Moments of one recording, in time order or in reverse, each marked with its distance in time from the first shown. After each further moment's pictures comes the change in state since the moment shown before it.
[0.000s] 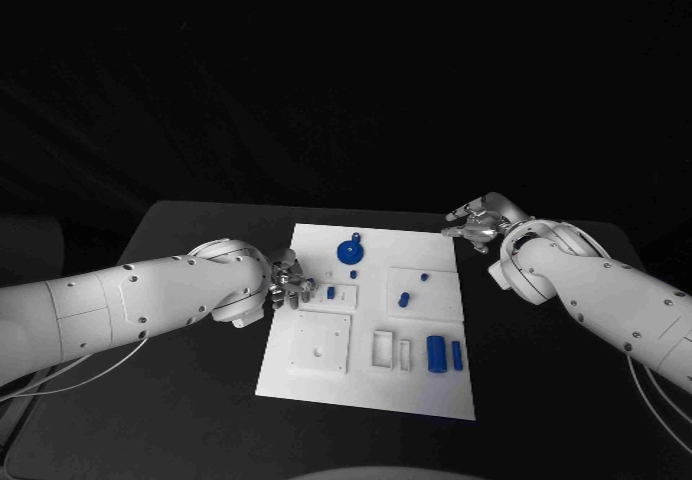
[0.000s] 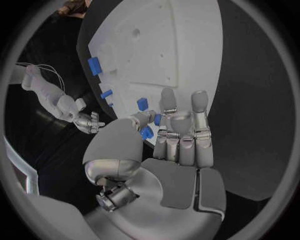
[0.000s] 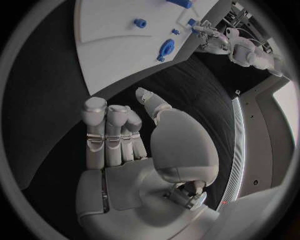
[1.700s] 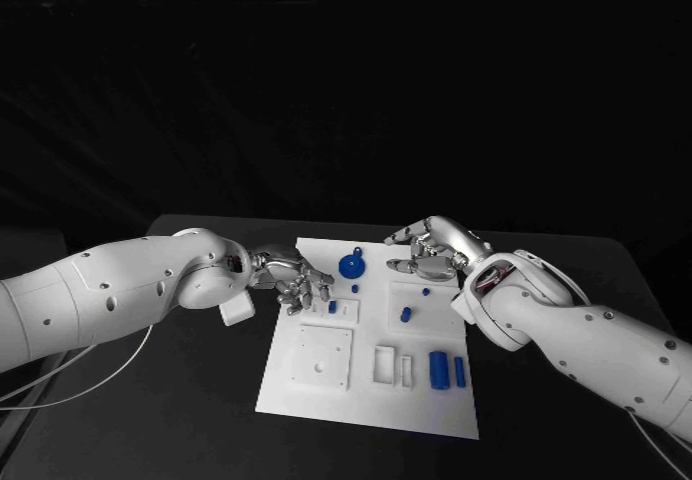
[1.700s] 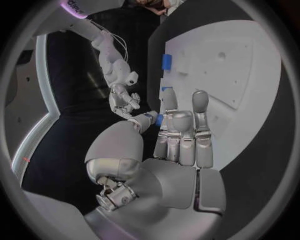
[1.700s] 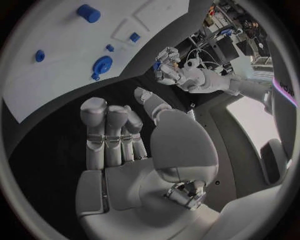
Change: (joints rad) left arm 0.037 -0.075 0.057 -0.059 0.517 0.398 0.382; left_hand -0.053 0.069 -0.002 -0.089 -0.077 -0.003 0.003 -0.013 -0.086 -0.034 0.002 0.023 0.008 -0.041 0.005 0.023 -0.030 0.000 -0.030 0.009 0.004 0.000; right arm -0.043 -0.029 -0.063 0.296 -0.142 -0.044 0.243; right_hand 0.000 0.008 0.009 -0.041 0.005 0.022 -0.004 0.000 -0.001 0.010 -0.002 0.018 0.013 0.000 0.000 0.000 0.006 0.000 0.000 0.000 0.006 0.000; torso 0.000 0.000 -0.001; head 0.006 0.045
